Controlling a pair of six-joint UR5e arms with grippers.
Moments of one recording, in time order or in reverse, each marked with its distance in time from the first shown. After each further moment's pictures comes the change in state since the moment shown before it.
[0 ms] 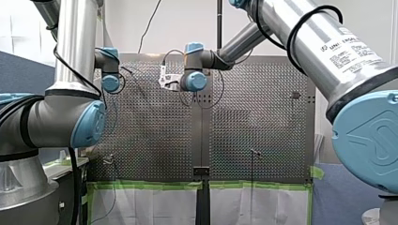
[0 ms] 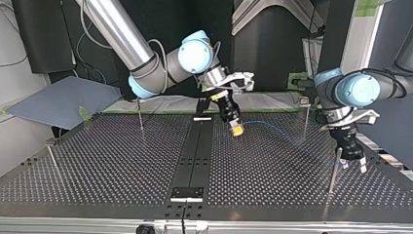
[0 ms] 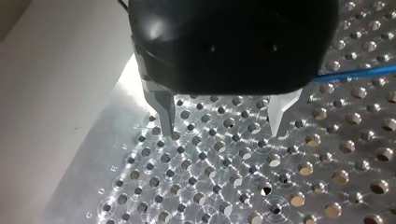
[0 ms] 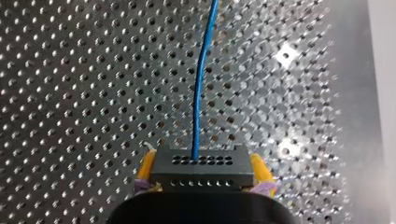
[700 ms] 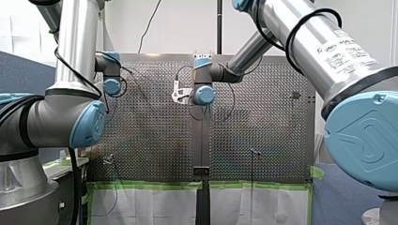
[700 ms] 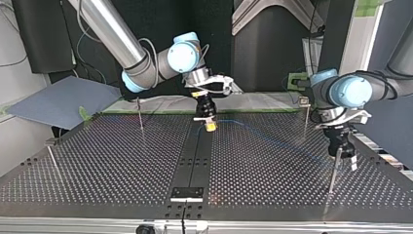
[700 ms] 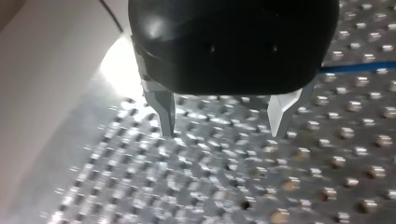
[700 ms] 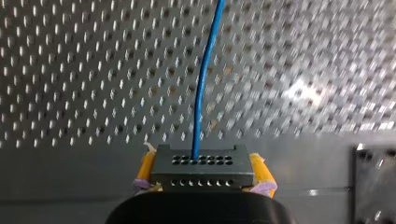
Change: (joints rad) left arm -0.015 -0.040 -0.001 0.006 0.017 -0.007; right arm -0.063 0.000 0.157 -0.108 0.133 -0.001
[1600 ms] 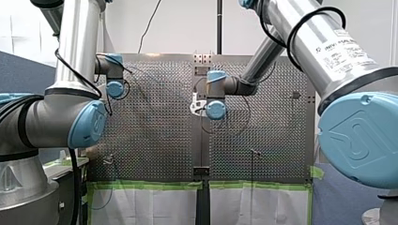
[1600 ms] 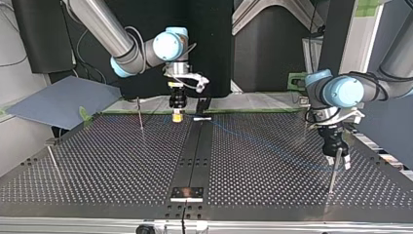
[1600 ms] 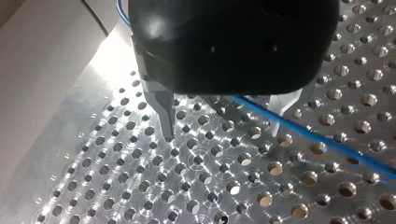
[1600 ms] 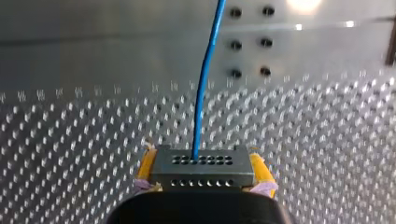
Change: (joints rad) left arm -0.030 -0.015 0.000 0.018 -0.031 0.000; right arm -0.064 -0.042 0.238 -0.239 0.239 -0.013
